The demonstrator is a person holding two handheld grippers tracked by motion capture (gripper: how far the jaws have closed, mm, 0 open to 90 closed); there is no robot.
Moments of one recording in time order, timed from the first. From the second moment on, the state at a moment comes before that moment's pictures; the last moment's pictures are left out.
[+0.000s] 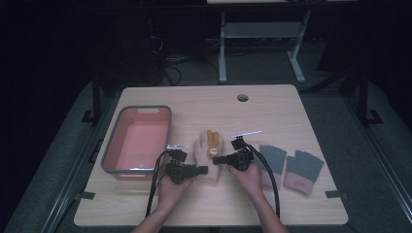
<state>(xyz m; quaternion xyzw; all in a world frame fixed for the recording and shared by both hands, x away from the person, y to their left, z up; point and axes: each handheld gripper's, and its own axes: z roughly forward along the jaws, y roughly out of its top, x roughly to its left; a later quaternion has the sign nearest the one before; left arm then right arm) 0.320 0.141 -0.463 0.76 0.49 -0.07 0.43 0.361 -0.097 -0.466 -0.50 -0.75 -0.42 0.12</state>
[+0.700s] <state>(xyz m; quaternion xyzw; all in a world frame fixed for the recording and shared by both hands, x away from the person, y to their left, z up) 0.318 0.142 -0.452 0.75 0.48 -0.07 0.45 0.358 -0.103 -0.449 -0.49 -0.74 -0.43 0.12</state>
